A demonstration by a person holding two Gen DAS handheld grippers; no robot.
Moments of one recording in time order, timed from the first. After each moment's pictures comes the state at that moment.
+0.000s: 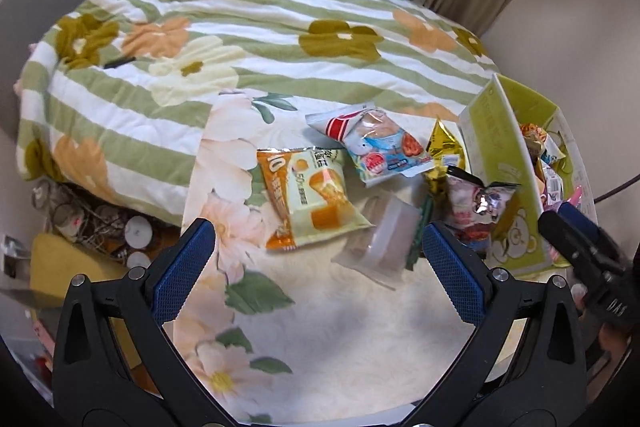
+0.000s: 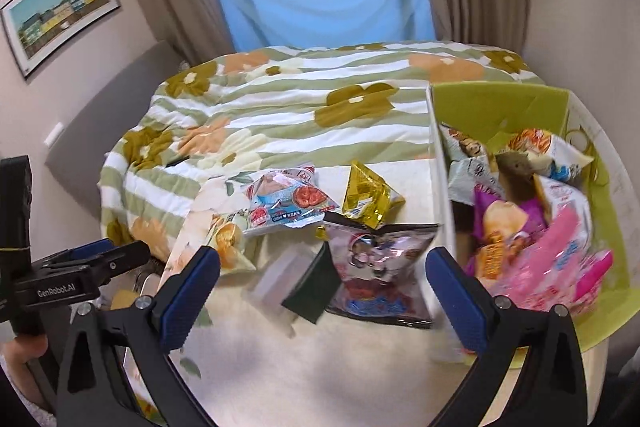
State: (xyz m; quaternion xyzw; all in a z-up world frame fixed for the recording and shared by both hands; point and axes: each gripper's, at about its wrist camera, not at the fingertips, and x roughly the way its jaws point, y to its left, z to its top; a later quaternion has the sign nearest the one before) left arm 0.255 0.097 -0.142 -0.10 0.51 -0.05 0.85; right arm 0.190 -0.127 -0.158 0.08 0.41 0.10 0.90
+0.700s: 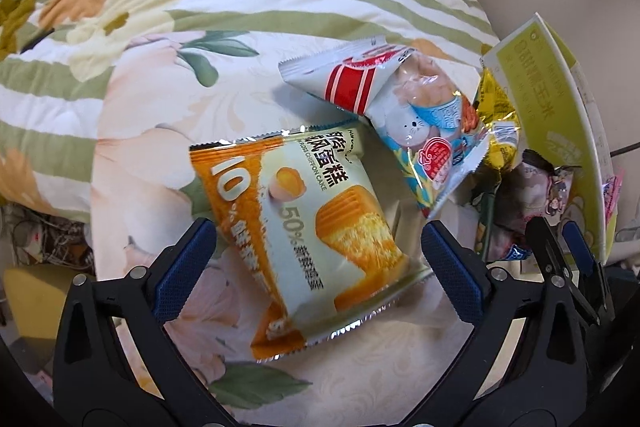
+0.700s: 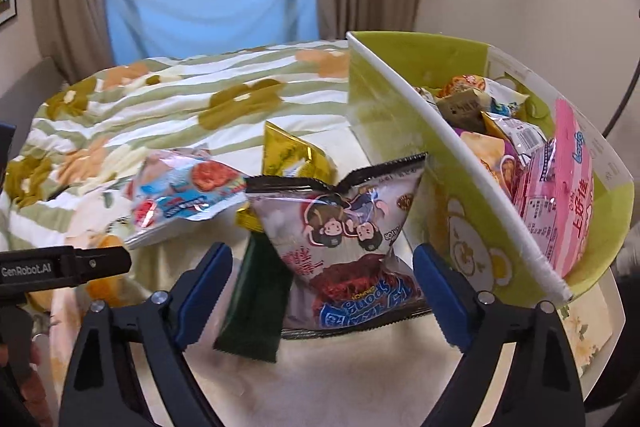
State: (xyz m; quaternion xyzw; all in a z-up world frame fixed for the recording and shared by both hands) left arm 0.347 0.085 -0.264 -0.09 0.59 -0.14 0.79; right arm 0.209 -0.087 -0.245 0.05 0.39 -0.15 0.91
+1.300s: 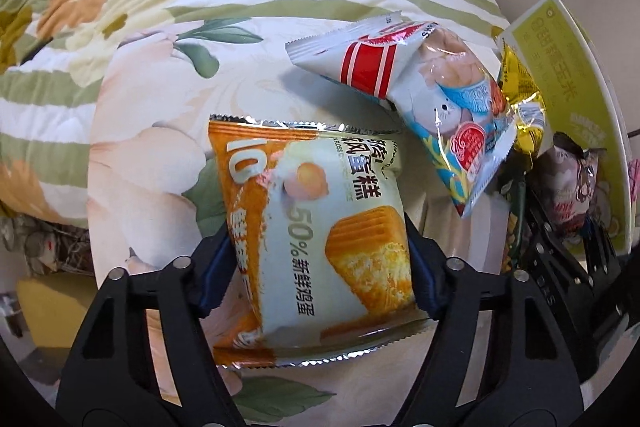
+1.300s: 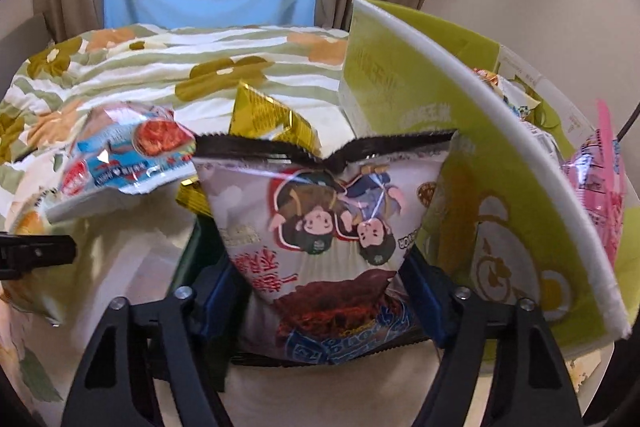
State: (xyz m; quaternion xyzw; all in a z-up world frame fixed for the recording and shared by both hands) left arm 0.352 0.085 -0.280 -0.06 0.60 -0.14 0.78; right arm 0.235 -0.097 -0.286 -0.02 0.42 -0.16 0.89
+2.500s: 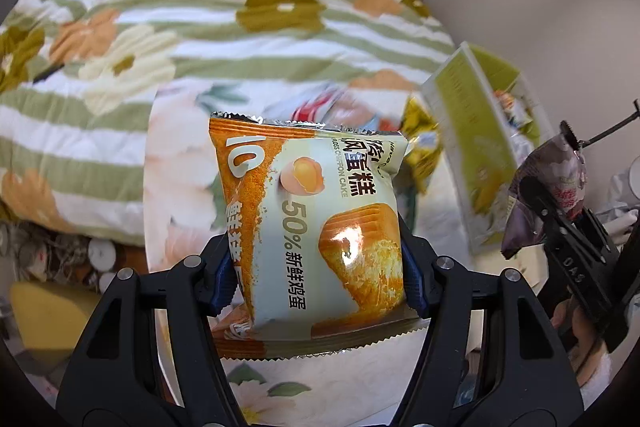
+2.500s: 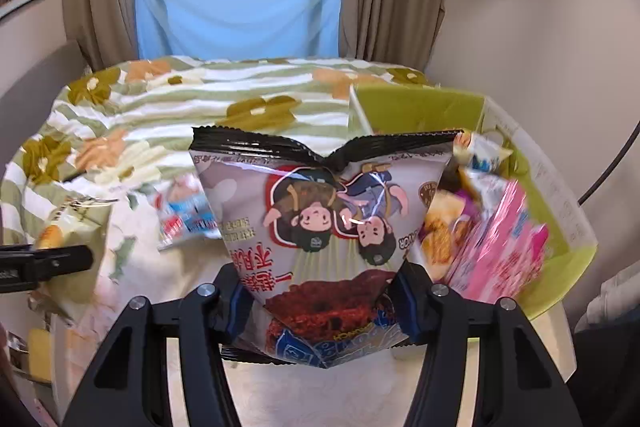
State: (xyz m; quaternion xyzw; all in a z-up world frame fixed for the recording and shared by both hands) left arm 0.298 0.106 -0.158 -0.09 0.53 -0.18 0.82; right arm 0.189 -0.100 -0.165 0.01 0.38 -0.10 0.92
